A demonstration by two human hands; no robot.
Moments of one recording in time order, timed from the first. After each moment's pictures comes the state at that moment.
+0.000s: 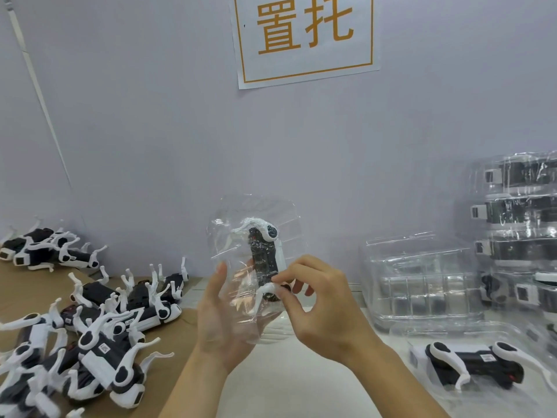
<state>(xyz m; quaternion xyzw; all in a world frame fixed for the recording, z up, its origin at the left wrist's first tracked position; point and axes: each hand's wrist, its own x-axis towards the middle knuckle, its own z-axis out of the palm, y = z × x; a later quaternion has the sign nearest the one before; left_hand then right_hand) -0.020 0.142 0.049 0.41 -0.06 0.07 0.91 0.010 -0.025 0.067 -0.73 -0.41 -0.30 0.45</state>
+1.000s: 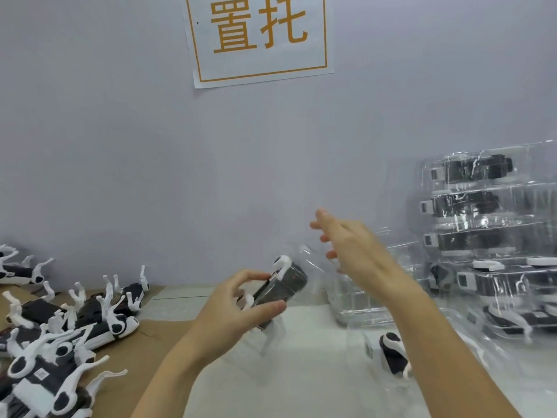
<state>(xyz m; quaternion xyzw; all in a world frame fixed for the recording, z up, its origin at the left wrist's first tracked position) -0.016 0.106 0.069 0.85 -0.07 0.11 0.51 0.020 -0.110 0.137 -0.82 -0.15 -0.11 0.55</state>
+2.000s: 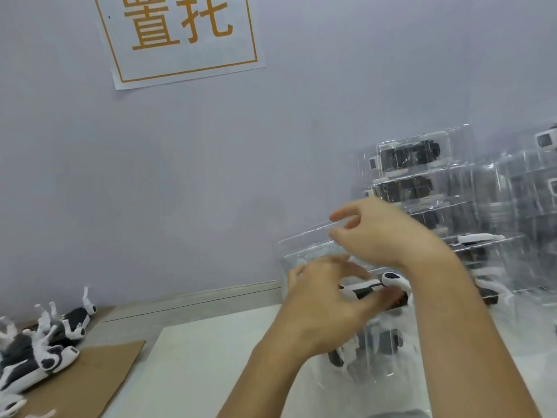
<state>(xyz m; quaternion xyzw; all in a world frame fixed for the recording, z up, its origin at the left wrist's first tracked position) -0.005 -0.085 0.093 0.89 -0.26 0.11 0.36 0.009 -0.213 0.163 -0.92 -0.05 -0.10 0.37</state>
